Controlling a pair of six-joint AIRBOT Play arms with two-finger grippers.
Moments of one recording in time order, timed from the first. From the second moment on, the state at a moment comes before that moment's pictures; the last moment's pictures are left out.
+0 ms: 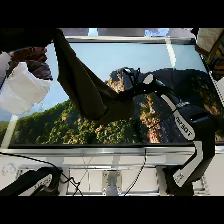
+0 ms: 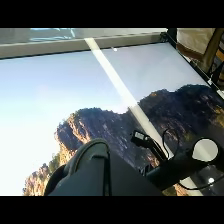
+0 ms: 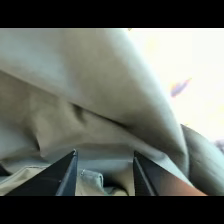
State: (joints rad) left arm -0.14 -1.10 1.75 1.04 -1.06 -1.37; right arm 0.27 -1.85 1.50 -0.83 1.02 0.96
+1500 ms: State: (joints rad) left arm -0.14 -1.11 1.75 1.05 -1.08 -1.39; right arm 0.19 -1.93 1.53 -0.80 1.34 0.86
